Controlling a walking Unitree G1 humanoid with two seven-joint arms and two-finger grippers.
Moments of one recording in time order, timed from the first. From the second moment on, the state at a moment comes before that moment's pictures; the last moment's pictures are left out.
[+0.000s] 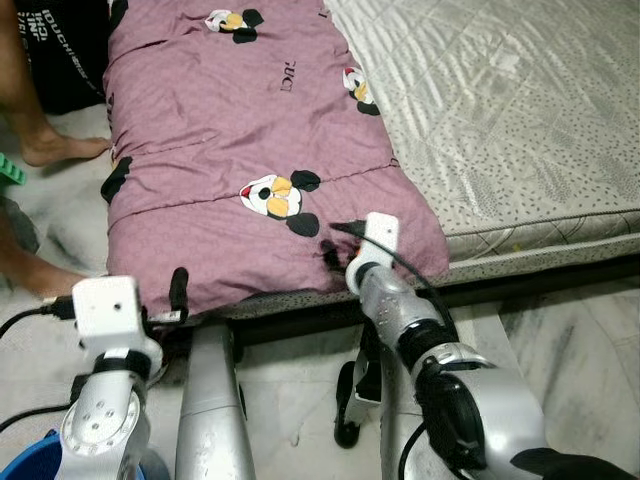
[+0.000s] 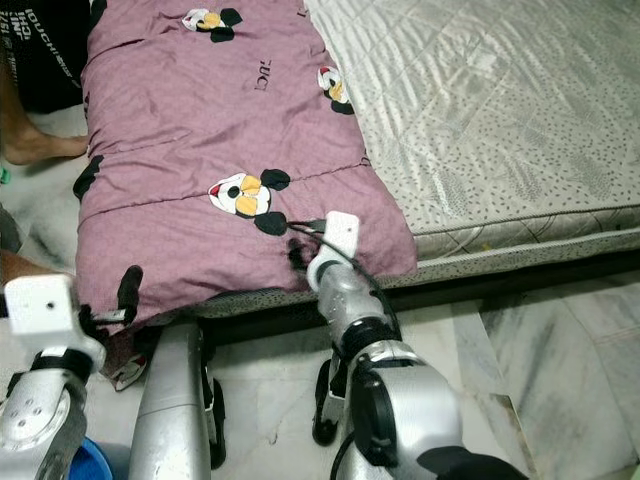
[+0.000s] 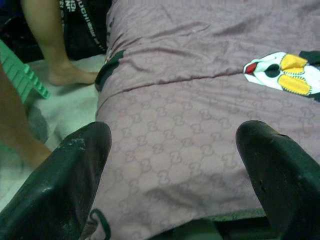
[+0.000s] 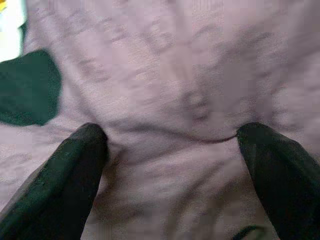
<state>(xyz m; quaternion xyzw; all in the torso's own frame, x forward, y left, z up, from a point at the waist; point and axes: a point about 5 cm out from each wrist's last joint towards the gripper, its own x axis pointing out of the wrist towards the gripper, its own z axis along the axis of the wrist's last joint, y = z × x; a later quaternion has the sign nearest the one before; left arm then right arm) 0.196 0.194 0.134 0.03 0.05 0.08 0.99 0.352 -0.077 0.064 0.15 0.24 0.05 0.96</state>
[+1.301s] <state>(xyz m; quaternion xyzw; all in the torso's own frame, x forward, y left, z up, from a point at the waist) 0.237 0.180 0.099 -0.01 0.04 0.07 1.00 0.274 -0.147 0.125 0.06 -0.02 0.10 0.99</state>
